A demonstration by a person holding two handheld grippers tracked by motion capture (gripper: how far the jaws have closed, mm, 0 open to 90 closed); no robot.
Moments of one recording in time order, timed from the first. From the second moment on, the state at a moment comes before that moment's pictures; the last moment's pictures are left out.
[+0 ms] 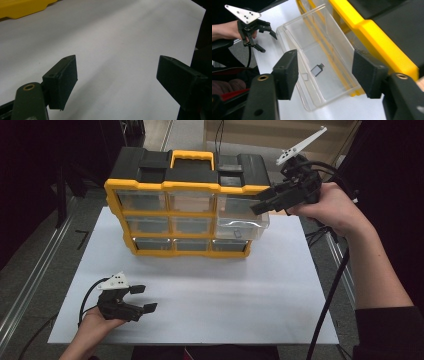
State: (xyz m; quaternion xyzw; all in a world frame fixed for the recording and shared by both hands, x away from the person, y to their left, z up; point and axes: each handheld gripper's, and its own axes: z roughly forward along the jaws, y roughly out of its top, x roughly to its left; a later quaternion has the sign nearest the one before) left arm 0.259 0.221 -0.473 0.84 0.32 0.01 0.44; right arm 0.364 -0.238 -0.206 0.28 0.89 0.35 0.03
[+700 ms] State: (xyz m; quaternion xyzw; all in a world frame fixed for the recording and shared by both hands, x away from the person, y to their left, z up) left arm 0.259 0.221 -0.473 0.84 0.32 0.01 0.44; right arm 0.341 -0.285 -0.232 0.29 0.88 0.37 0.05
